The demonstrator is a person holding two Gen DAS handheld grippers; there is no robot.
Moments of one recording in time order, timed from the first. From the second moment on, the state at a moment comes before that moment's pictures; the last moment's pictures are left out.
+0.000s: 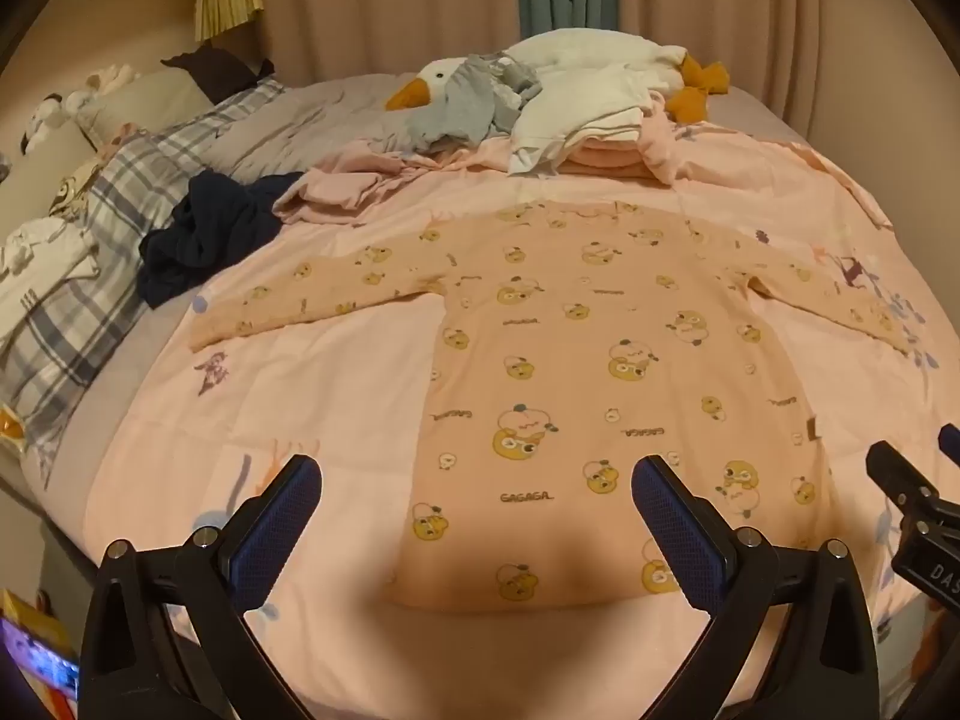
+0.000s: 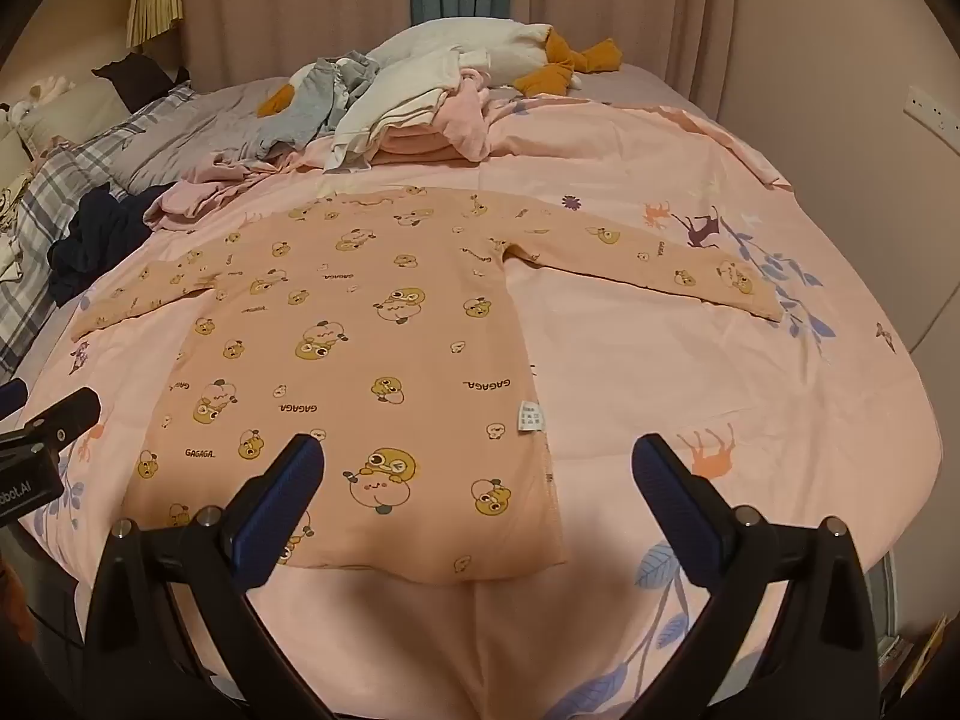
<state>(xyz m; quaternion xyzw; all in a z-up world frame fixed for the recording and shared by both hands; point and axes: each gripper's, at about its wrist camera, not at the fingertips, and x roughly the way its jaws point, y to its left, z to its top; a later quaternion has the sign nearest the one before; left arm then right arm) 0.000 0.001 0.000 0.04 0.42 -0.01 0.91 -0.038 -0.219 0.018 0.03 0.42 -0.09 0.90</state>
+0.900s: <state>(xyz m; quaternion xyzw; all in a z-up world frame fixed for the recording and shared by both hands) 0.005 0.002 -0.017 0.04 0.45 -0.04 0.89 -0.039 -0.214 0.018 0.03 0.42 -0.09 0.90</state>
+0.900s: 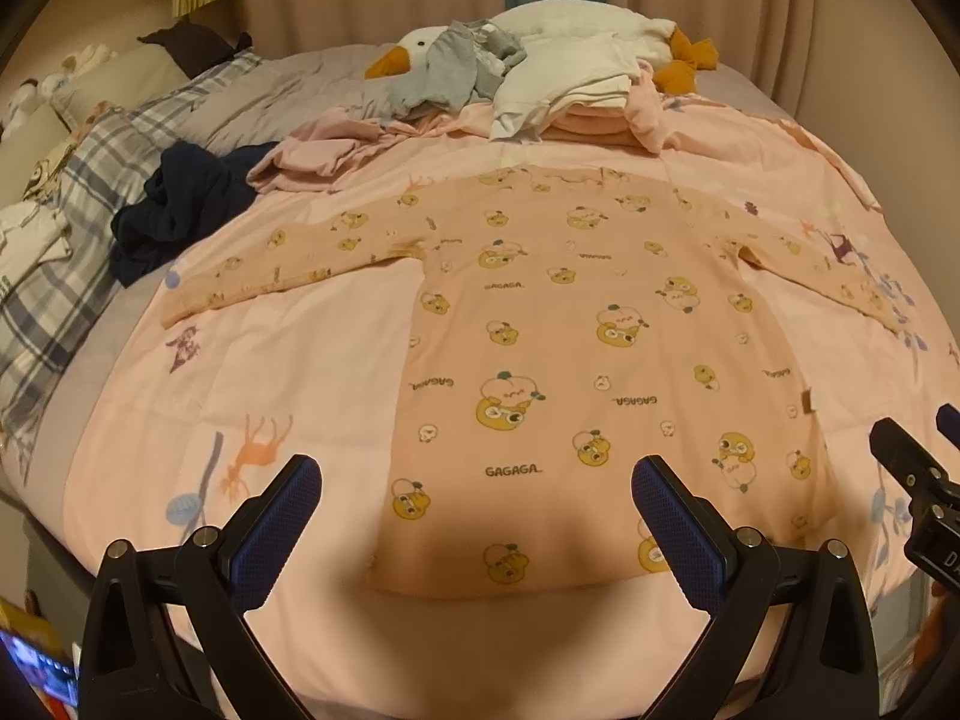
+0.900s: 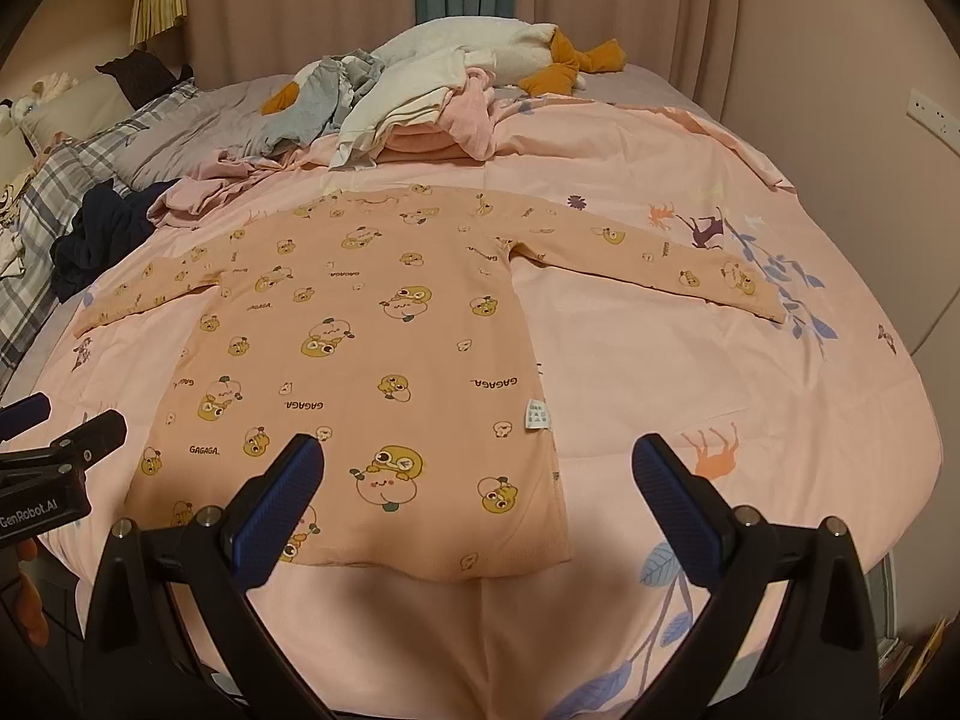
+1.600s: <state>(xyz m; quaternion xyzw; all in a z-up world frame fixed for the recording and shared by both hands) 0.004 0.003 -0.019 0.04 0.46 -0.04 0.89 -0.040 -0.213 0.016 0.03 0.42 -0.09 0.90</state>
